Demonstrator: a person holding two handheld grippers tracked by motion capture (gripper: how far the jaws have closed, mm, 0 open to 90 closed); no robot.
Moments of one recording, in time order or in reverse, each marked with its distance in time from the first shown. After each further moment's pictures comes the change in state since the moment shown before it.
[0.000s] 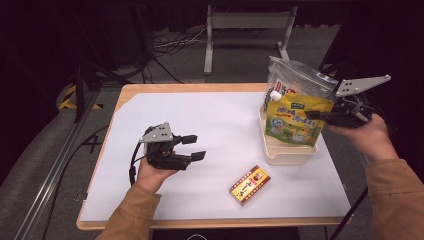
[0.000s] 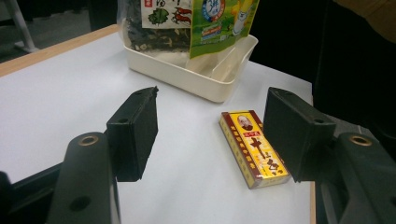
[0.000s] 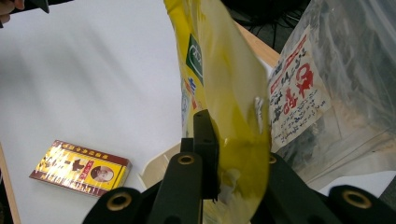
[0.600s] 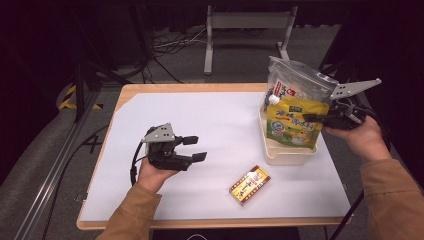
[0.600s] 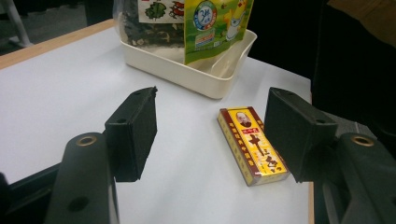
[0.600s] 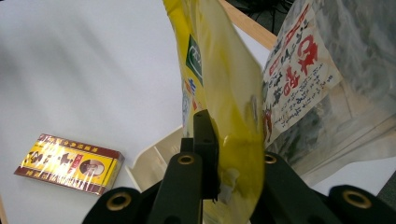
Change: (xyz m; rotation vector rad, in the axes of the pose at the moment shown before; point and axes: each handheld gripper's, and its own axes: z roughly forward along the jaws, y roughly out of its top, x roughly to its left) left arm 0.000 -0.001 0.004 0.018 -0.011 -0.015; right arm -0.007 -0.012 0.015 0.035 -0.008 0.033
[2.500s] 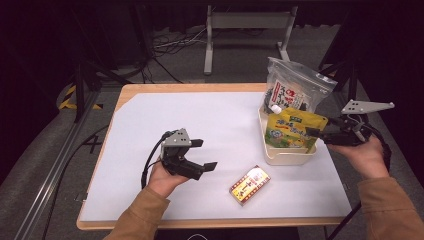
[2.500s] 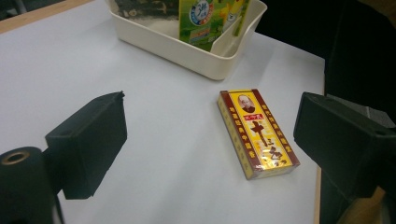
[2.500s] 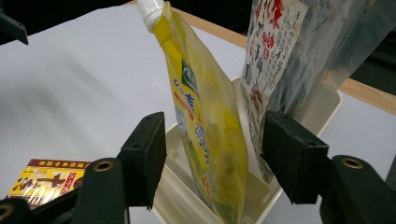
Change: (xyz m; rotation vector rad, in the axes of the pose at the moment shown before) left arm -0.016 -0.002 0.033 0.109 0.031 -0.009; right arm 0.009 -0.051 -0.002 -0.151 -0.070 0.151
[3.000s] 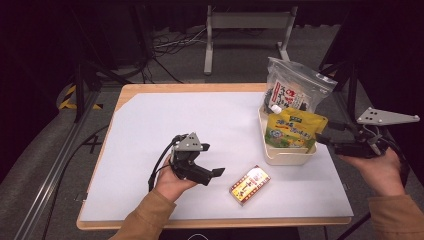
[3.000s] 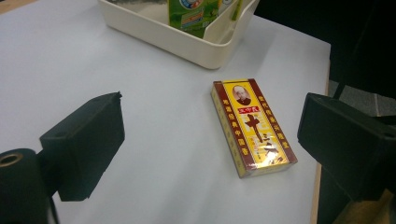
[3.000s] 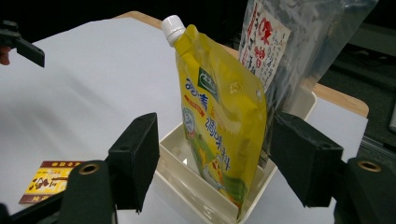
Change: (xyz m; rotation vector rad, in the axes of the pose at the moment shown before) left arm -0.014 0.003 0.018 0.061 0.021 0.009; right arm 0.031 -0.003 -0.039 -0.047 -0.088 0.000
